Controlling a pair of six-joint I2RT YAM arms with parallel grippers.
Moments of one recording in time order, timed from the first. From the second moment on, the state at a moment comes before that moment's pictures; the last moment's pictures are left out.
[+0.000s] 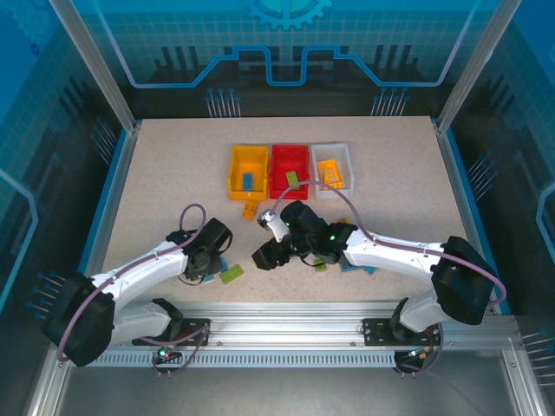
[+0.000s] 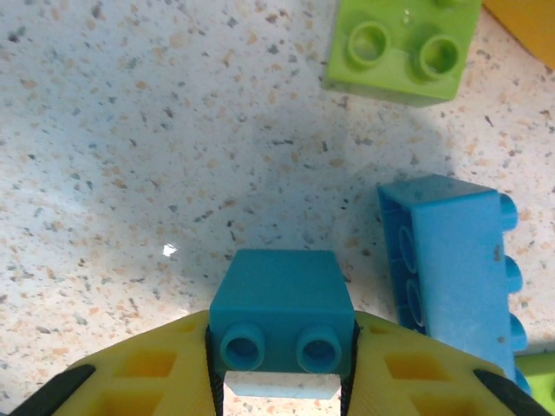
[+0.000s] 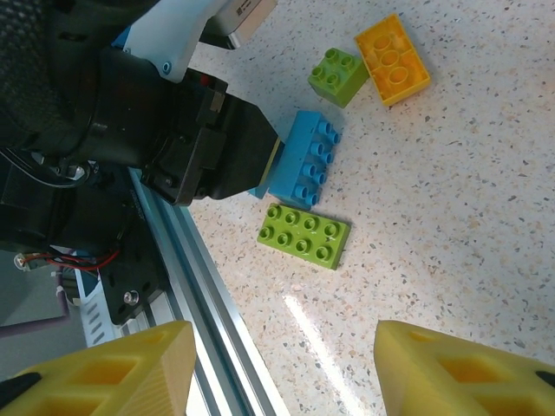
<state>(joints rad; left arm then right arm) -0.54 1.17 0.58 -0.86 -0.24 -0.98 0.96 1.46 0.91 -0.17 -0.34 0.37</state>
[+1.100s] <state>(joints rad) -0.30 2.10 1.77 -0.66 0.00 -0.51 0.61 1.50 1.03 0.12 -0.15 0.54</state>
